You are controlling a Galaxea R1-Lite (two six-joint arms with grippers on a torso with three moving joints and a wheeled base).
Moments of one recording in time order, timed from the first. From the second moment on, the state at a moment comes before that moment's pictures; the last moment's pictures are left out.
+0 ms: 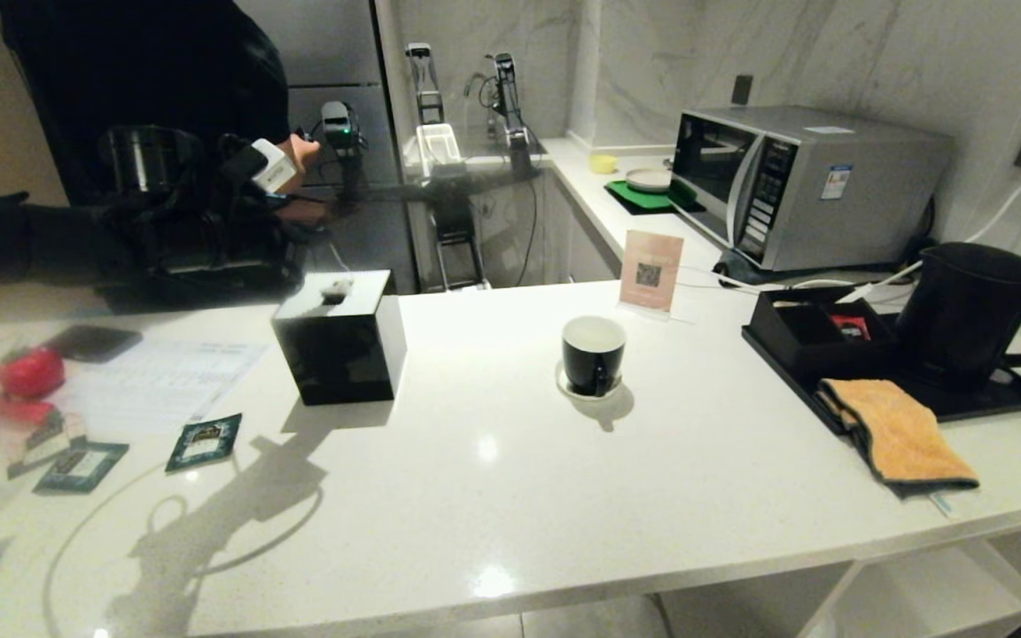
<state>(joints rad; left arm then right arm) 0.07 2.11 -1.68 -0.12 -0.53 0.49 0.00 0.00 0.00 0.00 -0.03 -0.01</state>
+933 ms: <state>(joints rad) 0.06 2.10 -1.68 -0.12 -0.53 0.48 0.00 0.00 0.00 0.00 -0.03 -0.01</state>
